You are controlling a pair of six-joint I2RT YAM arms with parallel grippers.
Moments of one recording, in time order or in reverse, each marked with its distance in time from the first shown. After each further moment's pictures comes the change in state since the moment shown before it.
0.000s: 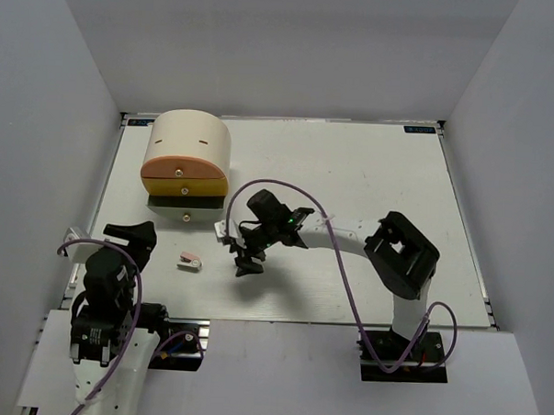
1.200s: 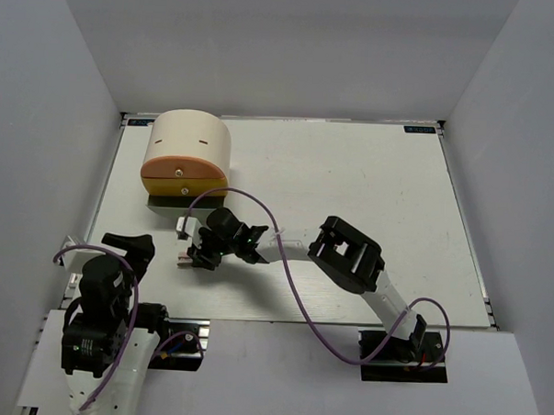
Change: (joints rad) left arm -0.006 -0.001 0.095 -0.220 -0.019 -0.003; right arm 0.173 0.365 0.261 0.378 0.381 0.459
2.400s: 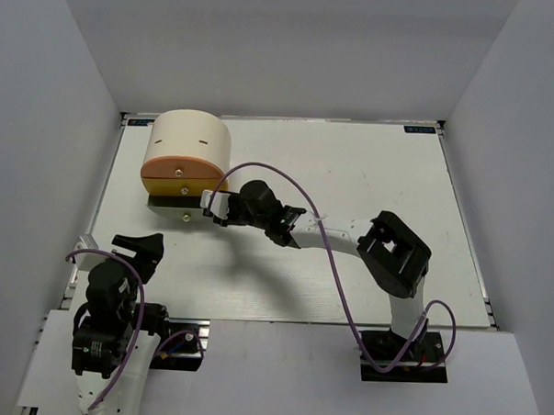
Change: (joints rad) left arm -0.005 -0.111 -0.141 0.130 0.110 0.004; right arm -0.126 -0.309 -0.188 0.042 0.268 -0.464
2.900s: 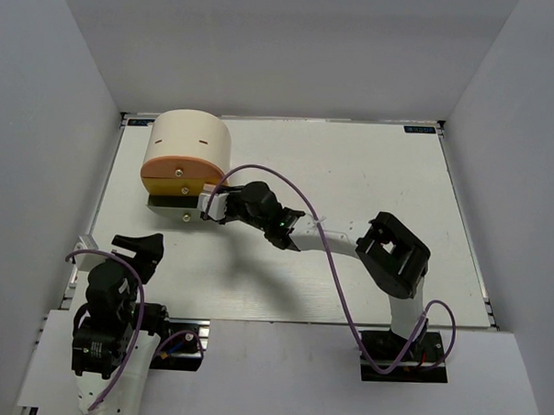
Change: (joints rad) left arm 0.000 -0.004 0.000 0.000 0.000 0.000; right arm 0.006 0.001 -0.014 0.159 0.099 -0.172
